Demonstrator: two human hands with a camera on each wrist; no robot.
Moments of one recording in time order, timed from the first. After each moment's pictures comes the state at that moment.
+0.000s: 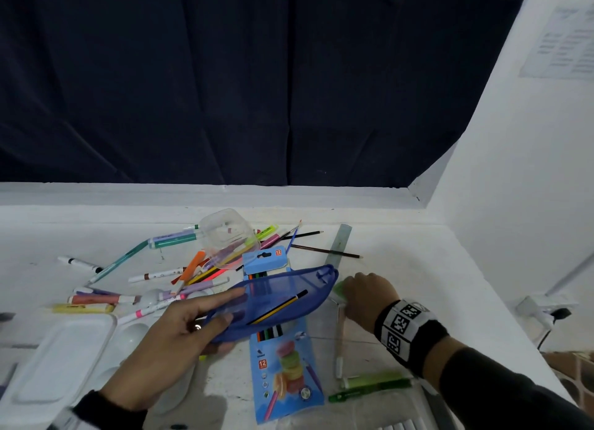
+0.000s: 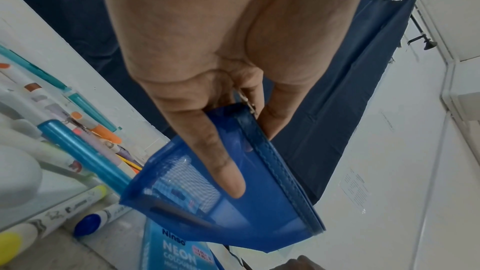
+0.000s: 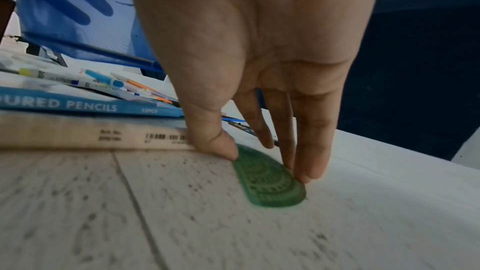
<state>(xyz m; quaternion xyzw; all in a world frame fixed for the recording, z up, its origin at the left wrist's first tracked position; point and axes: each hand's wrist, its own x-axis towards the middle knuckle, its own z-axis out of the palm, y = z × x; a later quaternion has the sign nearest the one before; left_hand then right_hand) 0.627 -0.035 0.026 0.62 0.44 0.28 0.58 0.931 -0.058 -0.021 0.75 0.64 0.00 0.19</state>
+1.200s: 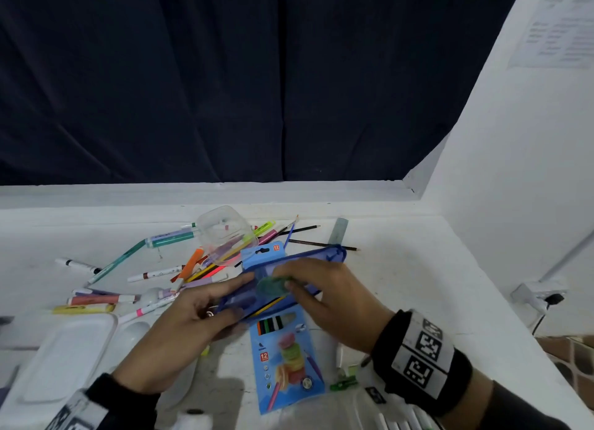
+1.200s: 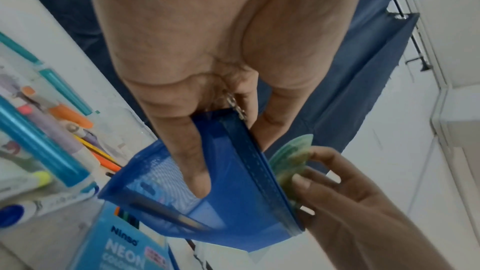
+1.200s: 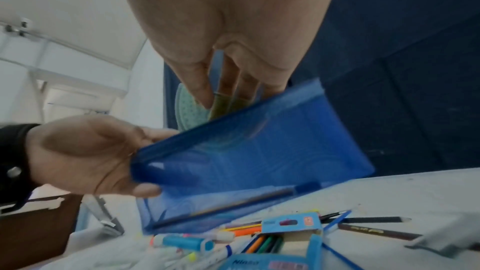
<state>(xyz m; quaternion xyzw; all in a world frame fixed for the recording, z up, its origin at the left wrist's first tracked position) 0.638 -0.034 0.036 0.62 0.41 0.27 0.61 0.863 -0.096 0.041 0.53 0.77 -0.12 -0.35</state>
